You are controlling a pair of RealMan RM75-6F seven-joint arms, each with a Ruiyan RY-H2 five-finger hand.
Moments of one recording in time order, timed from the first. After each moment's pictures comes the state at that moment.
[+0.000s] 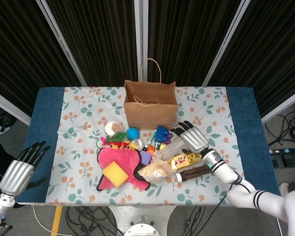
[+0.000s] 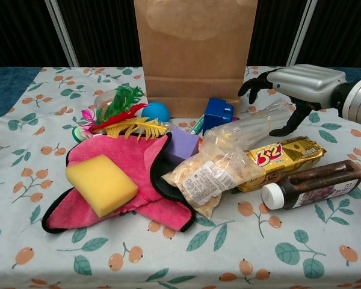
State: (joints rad) left arm -0.15 -1.23 0.06 -1.33 1.73 1.56 -0.12; right arm 0.76 -1.54 0.07 -1.19 -1.43 0.90 -0.05
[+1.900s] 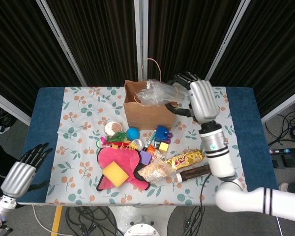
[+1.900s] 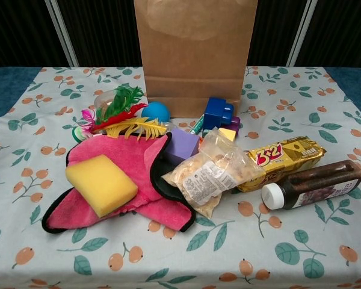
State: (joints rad) left arm -0.16 -1.20 0.08 -1.40 1.74 1.55 -0.13; right arm 0.88 -1.33 0.58 -1.91 -0.95 1.28 -0.20
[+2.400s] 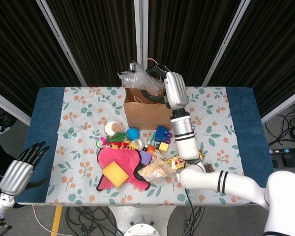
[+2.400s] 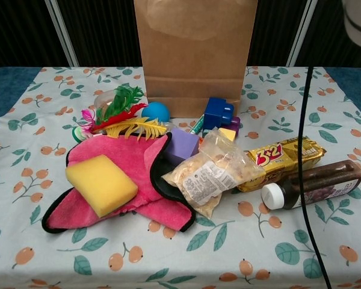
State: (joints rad) left arm -0.16 -1.23 0.06 -1.33 1.71 1.53 -0.19; right arm 1.07 -1.64 0.62 -1.48 -0.91 1.24 -0.03
